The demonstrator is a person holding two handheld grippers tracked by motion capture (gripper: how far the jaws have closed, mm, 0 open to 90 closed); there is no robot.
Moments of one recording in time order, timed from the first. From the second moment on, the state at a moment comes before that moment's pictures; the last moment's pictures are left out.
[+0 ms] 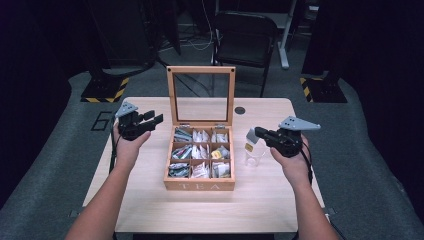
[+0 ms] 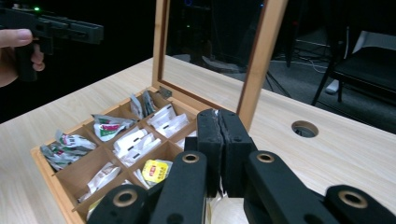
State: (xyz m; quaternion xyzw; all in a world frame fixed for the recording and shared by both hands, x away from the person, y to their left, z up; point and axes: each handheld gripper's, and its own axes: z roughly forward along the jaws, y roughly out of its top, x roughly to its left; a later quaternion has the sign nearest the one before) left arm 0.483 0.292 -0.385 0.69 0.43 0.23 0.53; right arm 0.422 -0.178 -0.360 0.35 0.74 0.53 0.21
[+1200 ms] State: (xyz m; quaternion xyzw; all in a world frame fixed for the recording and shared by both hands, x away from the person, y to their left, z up) left arm 0.484 0.293 -0.386 0.69 0.43 0.23 0.53; right arm 0.443 -0.193 -0.398 0.40 0.74 0.50 0.23
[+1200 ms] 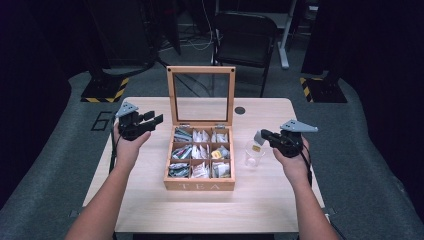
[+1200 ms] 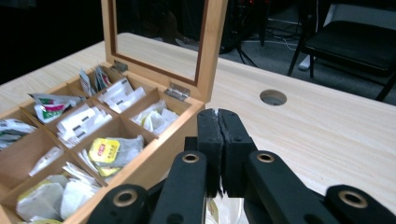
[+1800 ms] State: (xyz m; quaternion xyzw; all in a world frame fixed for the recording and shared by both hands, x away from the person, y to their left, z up) left arm 0.484 0.292 -0.386 0.69 0.43 0.23 0.53; right arm 0.453 -0.188 -0.431 0.42 0.76 0.45 0.21
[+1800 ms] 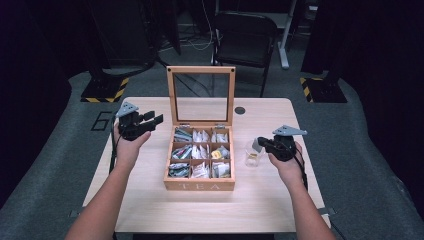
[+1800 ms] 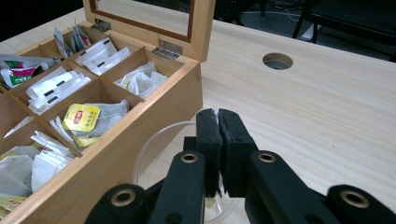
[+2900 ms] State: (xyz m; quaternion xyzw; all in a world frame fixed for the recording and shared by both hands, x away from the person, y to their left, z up) left arm 0.487 0.296 -0.388 0.69 0.44 0.22 0.53; right arm 0.471 -0.156 -0.378 0.36 0.78 0.48 0.18
